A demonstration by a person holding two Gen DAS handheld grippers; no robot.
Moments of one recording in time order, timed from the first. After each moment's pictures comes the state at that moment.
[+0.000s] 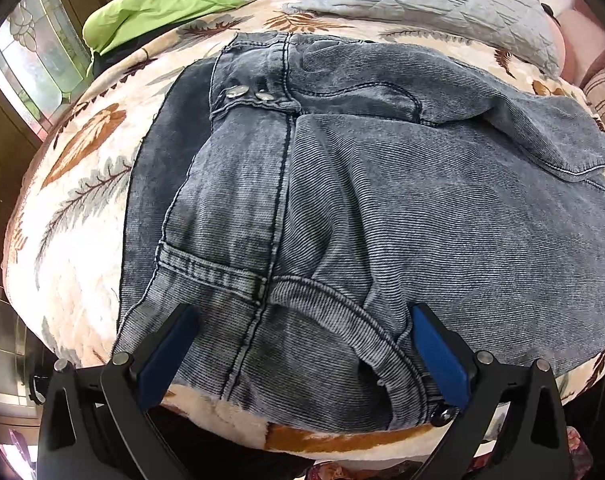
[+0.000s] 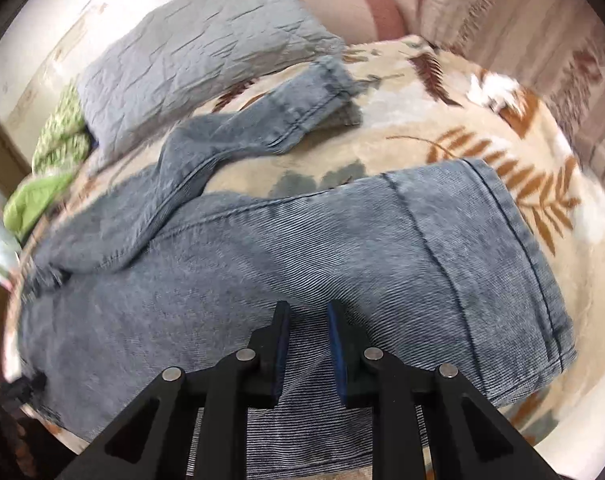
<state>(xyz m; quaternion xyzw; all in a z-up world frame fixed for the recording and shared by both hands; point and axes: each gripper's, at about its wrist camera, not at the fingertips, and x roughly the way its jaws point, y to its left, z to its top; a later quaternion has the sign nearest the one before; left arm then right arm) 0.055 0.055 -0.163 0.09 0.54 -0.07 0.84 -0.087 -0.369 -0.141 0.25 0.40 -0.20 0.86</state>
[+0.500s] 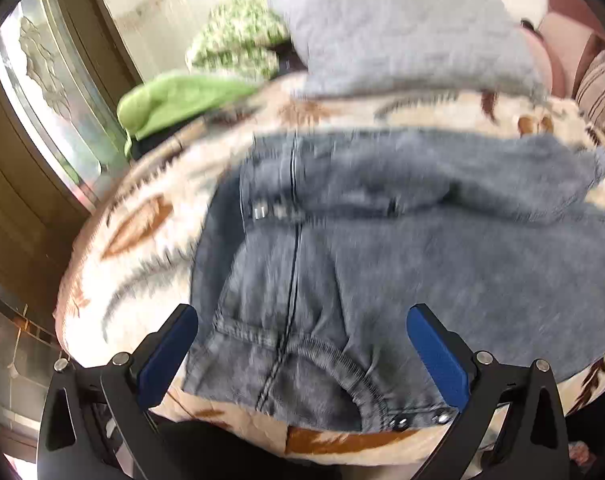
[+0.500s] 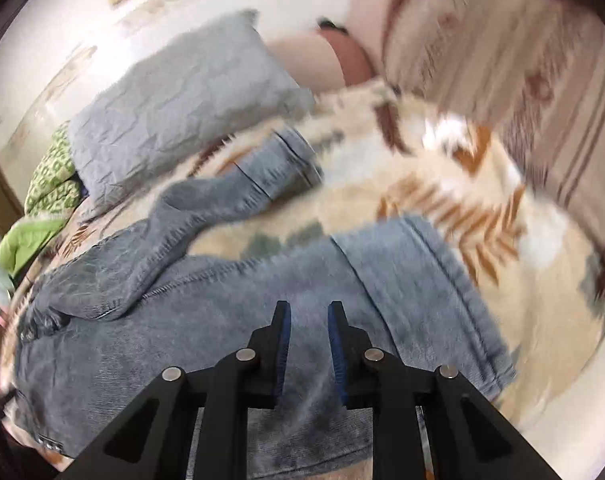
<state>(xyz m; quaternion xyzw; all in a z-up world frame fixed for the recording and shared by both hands) 0.022 0.032 -0.086 0.15 0.42 -0.04 0.90 -0.108 -0.353 -0.106 0.19 0.32 -0.25 0.89</state>
